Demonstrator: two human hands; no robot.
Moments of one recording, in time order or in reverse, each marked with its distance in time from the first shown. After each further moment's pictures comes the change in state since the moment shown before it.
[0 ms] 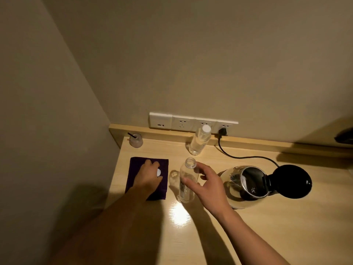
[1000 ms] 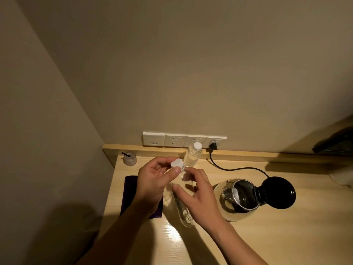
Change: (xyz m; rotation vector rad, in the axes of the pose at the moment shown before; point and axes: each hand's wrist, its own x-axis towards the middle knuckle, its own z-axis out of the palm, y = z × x) left_hand -0.074 0.117 -0.136 -1.440 0.087 0.218; right_hand 0.001 -0.058 -0.001 0.219 0.048 -0.085
